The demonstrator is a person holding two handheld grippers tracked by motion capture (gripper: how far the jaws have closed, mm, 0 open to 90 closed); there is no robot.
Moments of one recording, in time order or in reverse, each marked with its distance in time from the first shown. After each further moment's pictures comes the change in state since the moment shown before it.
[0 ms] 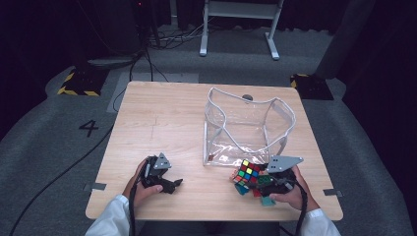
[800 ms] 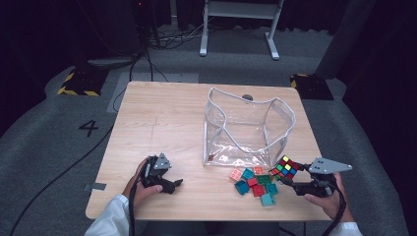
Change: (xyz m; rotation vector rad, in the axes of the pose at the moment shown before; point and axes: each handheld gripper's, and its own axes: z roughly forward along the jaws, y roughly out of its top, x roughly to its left) left arm 0.000 0.001 0.000 0.001 -0.003 0.011; right arm -0.028 -0.054 -0.084 -0.042 -0.230 0.154
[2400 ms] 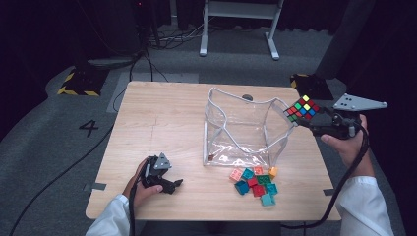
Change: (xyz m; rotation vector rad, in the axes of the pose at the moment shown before) left arm 0.000 0.000 0.000 0.002 0.000 0.001; right arm -0.070 0.143 -0.034 -0.144 -0.118 -0.028
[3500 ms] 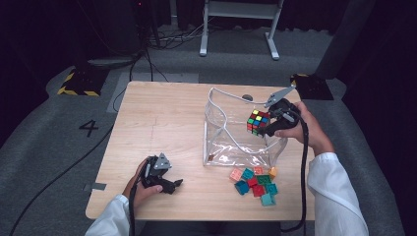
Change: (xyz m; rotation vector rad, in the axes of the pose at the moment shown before) left arm 0.000 0.000 0.000 -0.002 0.002 0.000; right arm 0.036 0.024 0.130 0.507 0.219 -0.225
